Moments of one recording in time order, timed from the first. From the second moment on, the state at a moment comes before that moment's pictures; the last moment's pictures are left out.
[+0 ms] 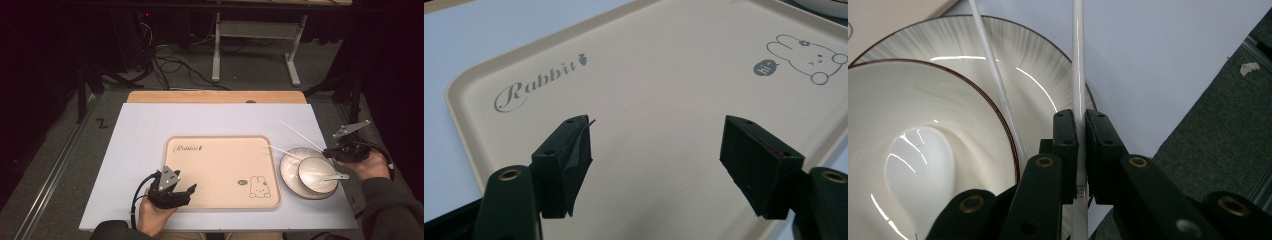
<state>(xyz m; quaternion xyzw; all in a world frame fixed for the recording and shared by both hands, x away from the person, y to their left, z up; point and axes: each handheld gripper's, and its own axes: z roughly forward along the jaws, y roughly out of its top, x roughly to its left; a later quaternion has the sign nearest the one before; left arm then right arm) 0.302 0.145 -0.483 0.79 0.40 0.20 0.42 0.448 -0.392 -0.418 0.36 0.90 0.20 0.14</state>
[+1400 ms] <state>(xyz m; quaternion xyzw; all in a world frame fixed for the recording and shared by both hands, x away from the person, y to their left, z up) 0.301 0.144 -0.482 0.80 0.40 0.18 0.41 0.361 -0.319 -0.364 0.37 0.88 0.25 0.15</state>
